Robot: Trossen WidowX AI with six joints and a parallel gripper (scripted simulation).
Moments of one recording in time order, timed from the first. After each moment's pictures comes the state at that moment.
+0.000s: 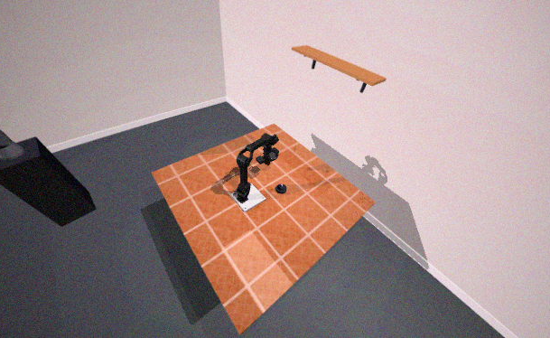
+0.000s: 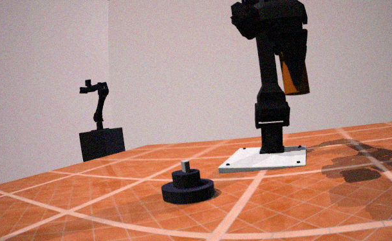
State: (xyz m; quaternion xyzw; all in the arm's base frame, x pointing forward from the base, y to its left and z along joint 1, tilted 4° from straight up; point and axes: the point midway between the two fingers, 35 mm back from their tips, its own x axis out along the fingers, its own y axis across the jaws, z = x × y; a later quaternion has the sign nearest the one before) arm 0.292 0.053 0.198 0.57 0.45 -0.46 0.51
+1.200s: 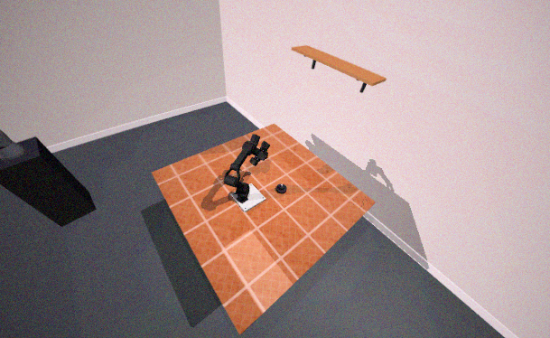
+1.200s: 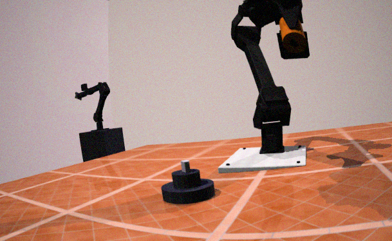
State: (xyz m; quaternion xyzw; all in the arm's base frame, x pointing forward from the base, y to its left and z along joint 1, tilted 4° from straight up) arm 0.249 0.062 0.260 0.68 0.24 -0.26 0.64
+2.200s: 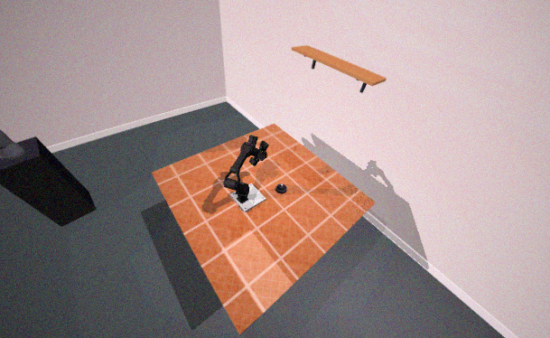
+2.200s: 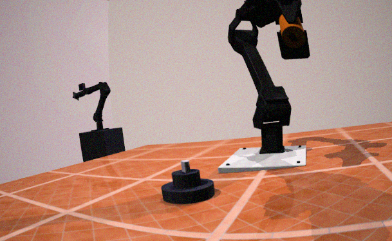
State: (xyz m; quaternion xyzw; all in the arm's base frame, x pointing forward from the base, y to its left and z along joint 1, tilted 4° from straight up) arm 0.243 0.063 0.267 0.69 0.21 -0.24 0.65
